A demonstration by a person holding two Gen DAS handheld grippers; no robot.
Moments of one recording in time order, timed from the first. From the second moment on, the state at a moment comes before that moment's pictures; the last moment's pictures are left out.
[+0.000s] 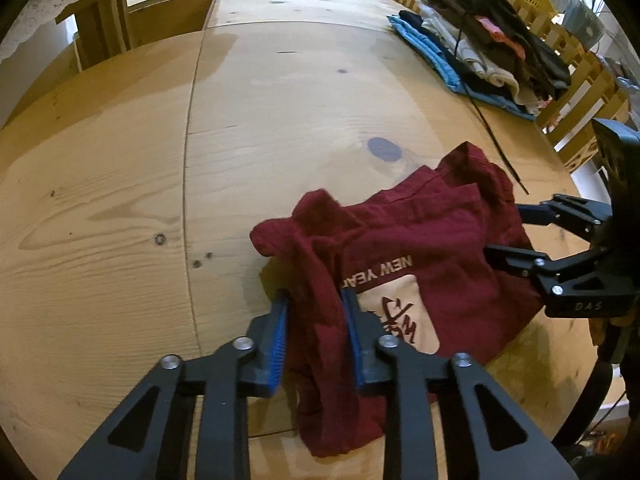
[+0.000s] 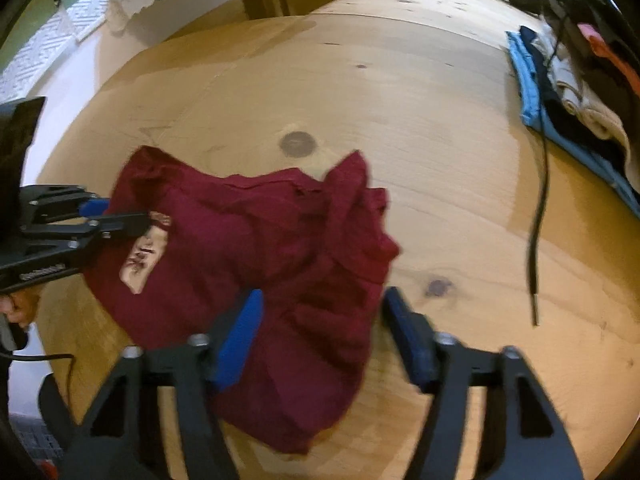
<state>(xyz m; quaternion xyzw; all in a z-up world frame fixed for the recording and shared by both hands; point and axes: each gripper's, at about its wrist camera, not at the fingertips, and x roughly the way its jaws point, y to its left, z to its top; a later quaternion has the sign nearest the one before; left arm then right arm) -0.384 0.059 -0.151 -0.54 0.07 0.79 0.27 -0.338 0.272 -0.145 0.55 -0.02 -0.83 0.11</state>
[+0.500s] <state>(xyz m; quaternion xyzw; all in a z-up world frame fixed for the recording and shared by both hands) -0.377 0.051 -0.142 -0.53 0.04 0.80 0.28 -0.332 0.298 -0.135 0.52 -0.15 -0.83 0.14</state>
